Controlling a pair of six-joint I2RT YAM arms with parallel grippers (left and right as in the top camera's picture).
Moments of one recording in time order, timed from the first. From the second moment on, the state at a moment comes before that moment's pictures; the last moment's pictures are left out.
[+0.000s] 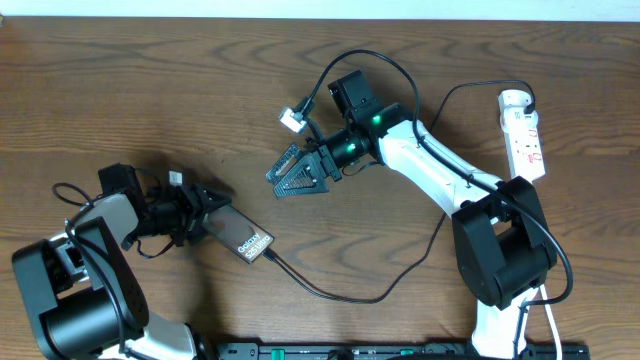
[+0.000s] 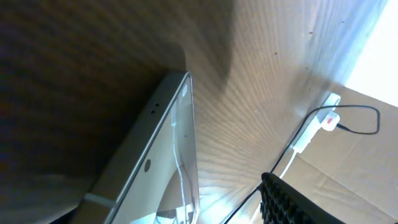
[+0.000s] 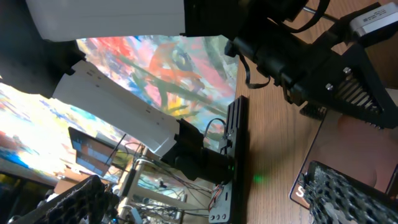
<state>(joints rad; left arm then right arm) 0.41 1.74 0.74 -0.56 0.85 -0.35 0.54 2.02 1.50 -0.56 -1.50 -0.10</state>
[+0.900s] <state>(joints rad) 0.41 1.72 0.75 -0.72 0.75 -0.40 0.55 2.02 1.50 -0.56 -1.50 -0.10</state>
